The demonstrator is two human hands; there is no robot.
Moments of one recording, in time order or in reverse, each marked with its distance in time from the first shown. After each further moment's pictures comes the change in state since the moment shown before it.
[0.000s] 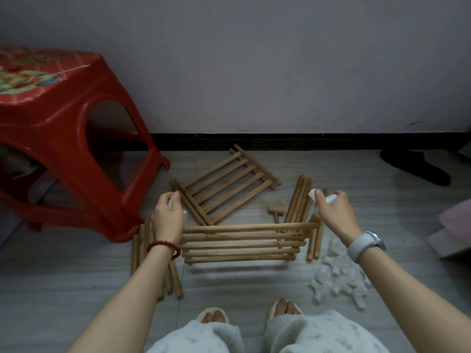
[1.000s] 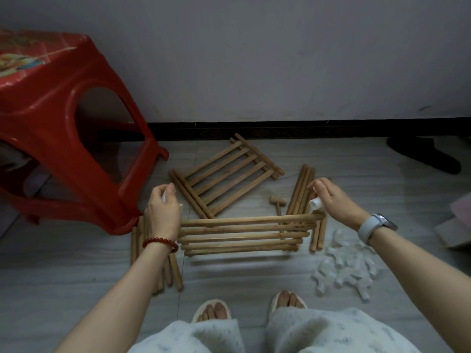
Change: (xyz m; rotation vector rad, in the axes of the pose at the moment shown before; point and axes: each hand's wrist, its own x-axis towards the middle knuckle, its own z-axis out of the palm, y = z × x) left_hand -0.001 -0.006 0.004 -0.003 0.057 0.042; right_hand 0.029 0.017 0.008 -0.056 -0.329 -0.273
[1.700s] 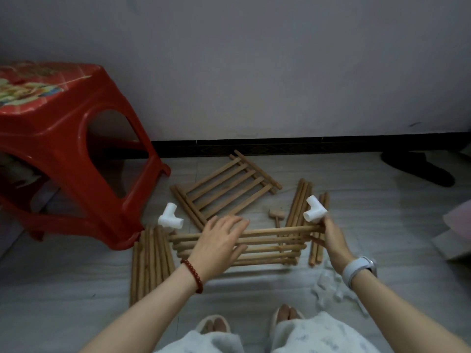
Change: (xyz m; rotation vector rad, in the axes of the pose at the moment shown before) left_hand -0.057 0.007 0.022 0.680 -0.634 0.965; right_hand -0.039 0.012 0.039 0.736 0.268 0.395
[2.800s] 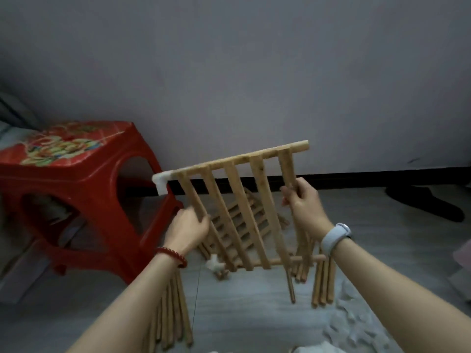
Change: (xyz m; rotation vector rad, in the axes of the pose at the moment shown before) left_hand 0.032 -0.025 -0.124 -0.323 0.171 -0.706; right_hand -0.029 -0.144 0.050 -0.189 -0.205 -0.613
